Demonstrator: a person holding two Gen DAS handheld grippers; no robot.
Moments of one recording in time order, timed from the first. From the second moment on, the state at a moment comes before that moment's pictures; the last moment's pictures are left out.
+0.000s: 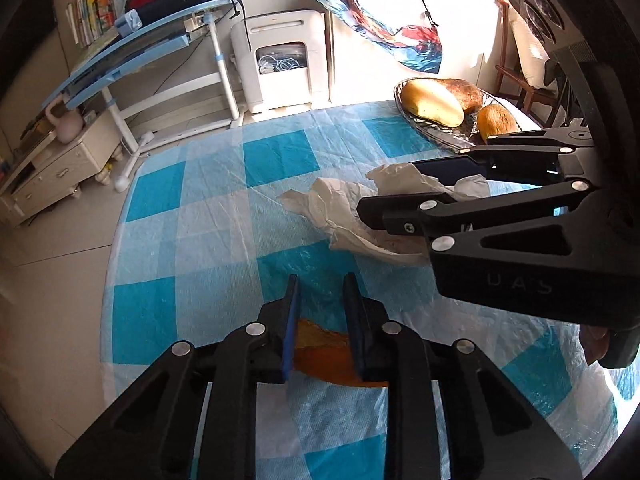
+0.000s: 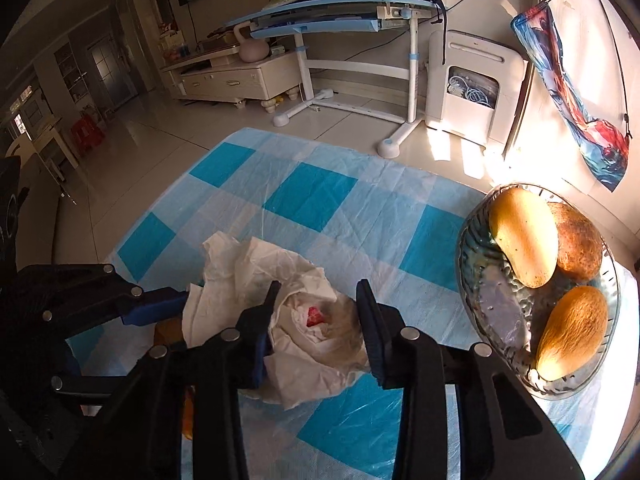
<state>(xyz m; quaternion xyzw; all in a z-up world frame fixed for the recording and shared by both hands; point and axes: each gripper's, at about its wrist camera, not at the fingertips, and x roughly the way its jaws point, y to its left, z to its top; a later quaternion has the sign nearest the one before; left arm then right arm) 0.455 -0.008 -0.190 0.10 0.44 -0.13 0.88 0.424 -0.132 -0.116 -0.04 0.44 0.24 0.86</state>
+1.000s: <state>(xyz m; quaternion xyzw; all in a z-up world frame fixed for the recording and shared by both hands) 0.275 0.014 -0.183 0.13 0.47 -0.19 0.85 0.194 -0.215 -0.119 0.13 0.44 0.21 0.86</state>
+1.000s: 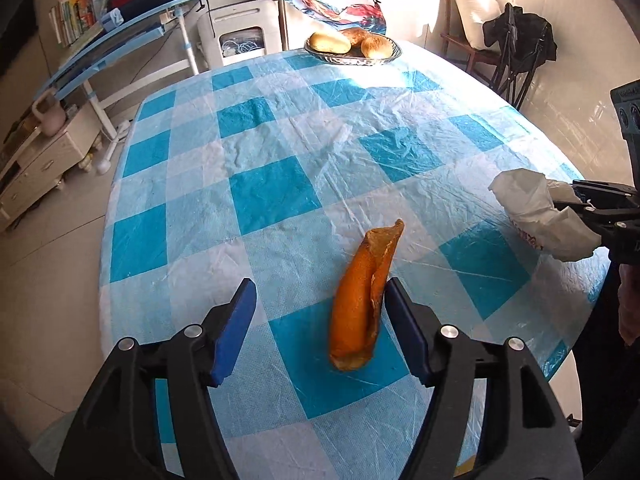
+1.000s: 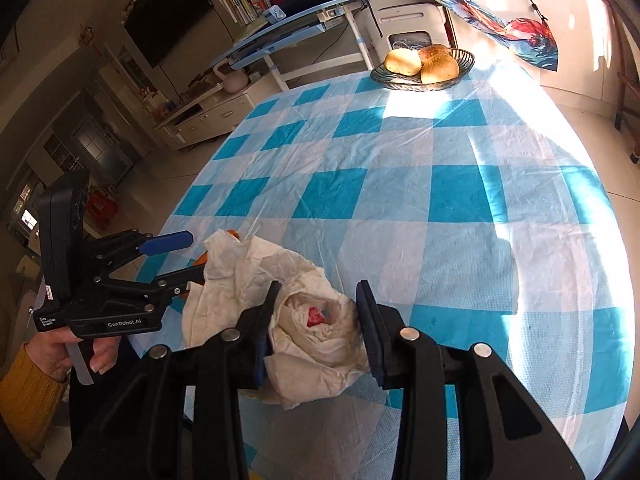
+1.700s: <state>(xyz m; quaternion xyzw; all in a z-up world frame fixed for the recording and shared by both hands) 0.253 -0.006 -0.176 0.11 0.47 -0.17 0.86 0.160 -0.217 -0.121 0.16 0.43 0.20 0.87</state>
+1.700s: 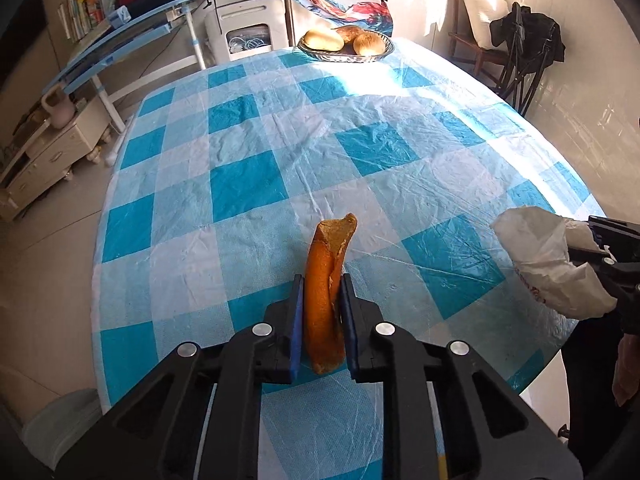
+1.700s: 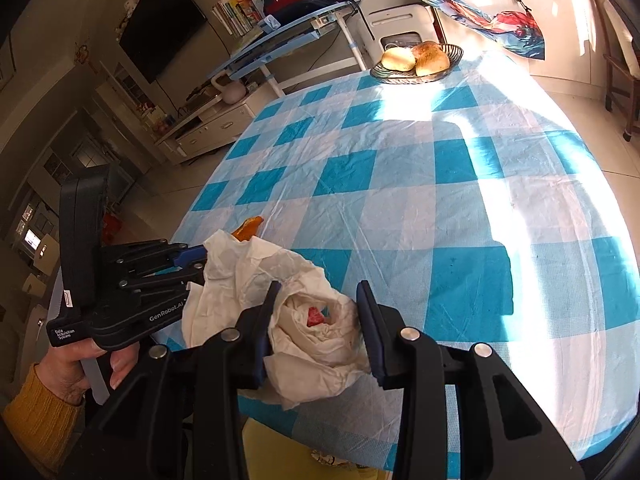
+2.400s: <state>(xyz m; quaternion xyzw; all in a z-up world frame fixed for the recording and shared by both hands) 0.140 0.006 -0.102 0.02 0.41 -0.11 0.90 0.093 -0.210 -0.062 0.15 0.36 0.23 0.89</state>
